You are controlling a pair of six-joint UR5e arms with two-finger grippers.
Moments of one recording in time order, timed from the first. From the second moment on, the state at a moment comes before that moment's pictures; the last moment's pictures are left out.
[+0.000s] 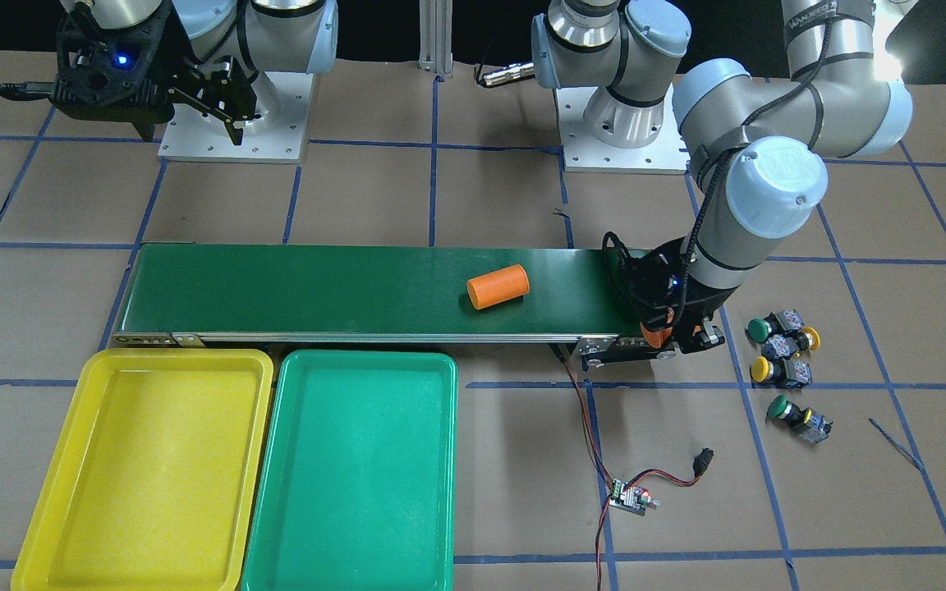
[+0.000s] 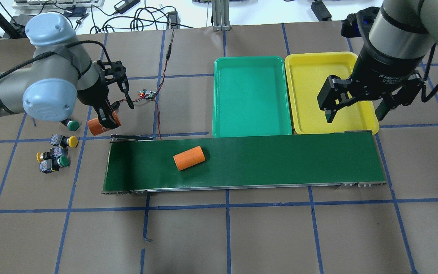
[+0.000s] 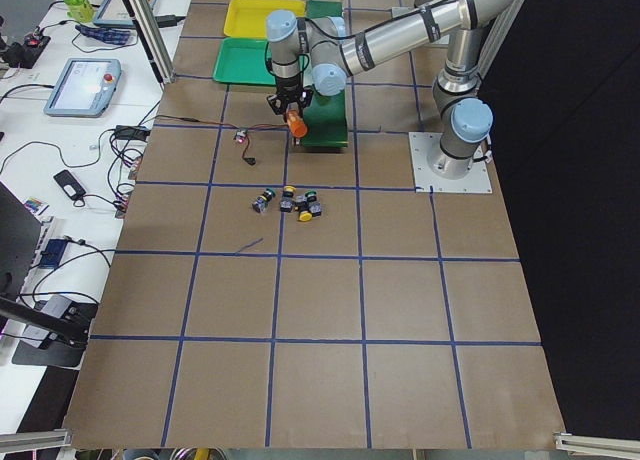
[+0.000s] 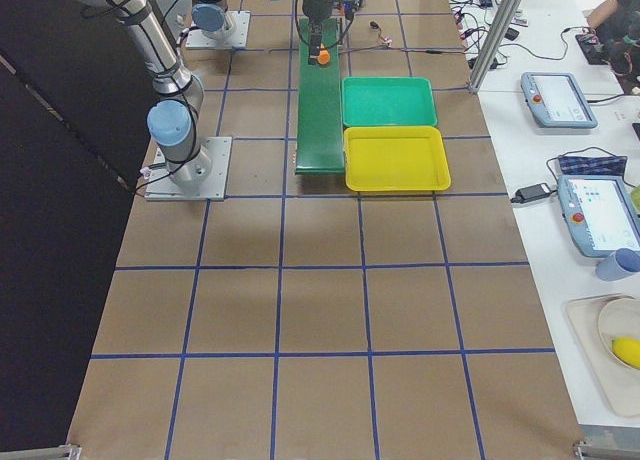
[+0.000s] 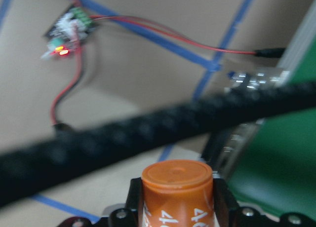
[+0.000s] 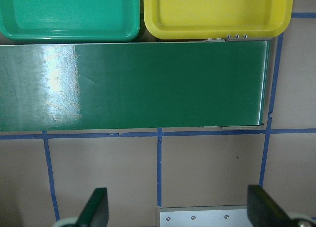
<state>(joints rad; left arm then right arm) -1.48 -1.73 -1.89 -1.15 1.61 1.37 1.57 -1.69 1.62 -1.38 -1.59 0.00</state>
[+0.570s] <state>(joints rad) -1.58 -1.67 -2.06 -0.96 1.59 1.40 1.58 -1.69 1.63 -1.38 -1.56 -0.01</state>
